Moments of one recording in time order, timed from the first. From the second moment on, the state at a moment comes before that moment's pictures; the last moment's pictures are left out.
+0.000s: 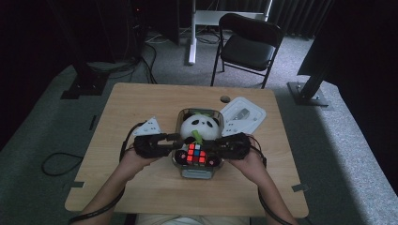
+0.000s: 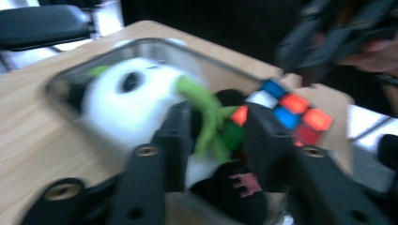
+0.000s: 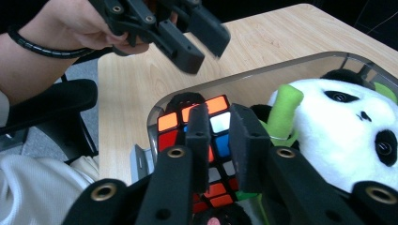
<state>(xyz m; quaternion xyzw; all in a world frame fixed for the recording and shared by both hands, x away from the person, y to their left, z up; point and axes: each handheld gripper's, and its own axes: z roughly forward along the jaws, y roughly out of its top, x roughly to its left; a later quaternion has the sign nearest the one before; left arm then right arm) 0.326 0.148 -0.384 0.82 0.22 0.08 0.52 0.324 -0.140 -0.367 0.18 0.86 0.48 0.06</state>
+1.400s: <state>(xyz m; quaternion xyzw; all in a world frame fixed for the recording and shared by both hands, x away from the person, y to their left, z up) 0.340 0.093 -0.400 0.90 0.15 0.06 0.40 0.342 -0.118 -0.397 0.23 0.89 0.39 0.05</state>
